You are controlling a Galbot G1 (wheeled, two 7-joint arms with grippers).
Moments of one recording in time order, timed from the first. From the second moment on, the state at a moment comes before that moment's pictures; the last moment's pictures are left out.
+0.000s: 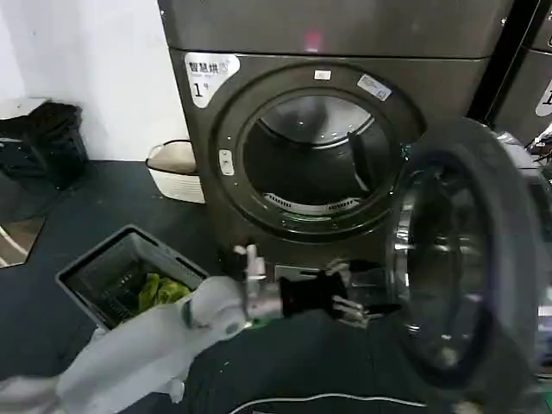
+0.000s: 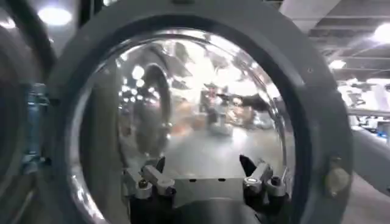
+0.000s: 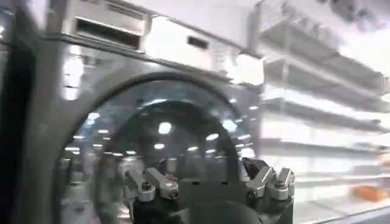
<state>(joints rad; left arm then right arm) 0.38 -0.99 0.53 -1.85 -0.94 0.11 0.45 -1.37 1.25 1.73 2.07 0.41 -0.33 -0.21</state>
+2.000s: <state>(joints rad) 0.10 -1.61 0.67 -1.21 -0.71 -0.22 0.28 -1.51 1.17 2.21 1.85 0.35 -0.14 -0.13</state>
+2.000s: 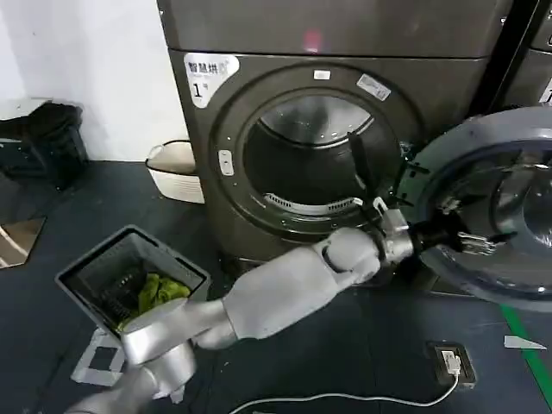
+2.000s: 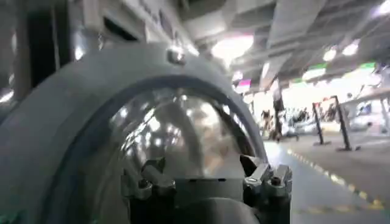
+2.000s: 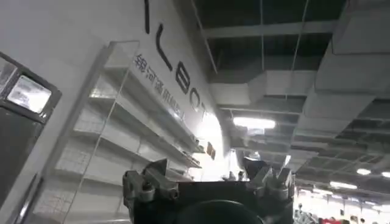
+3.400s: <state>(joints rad) -0.38 -0.48 1.22 -1.51 -0.63 -0.32 0.48 -1.48 1.09 2.25 1.75 0.27 -0.10 -0.13</state>
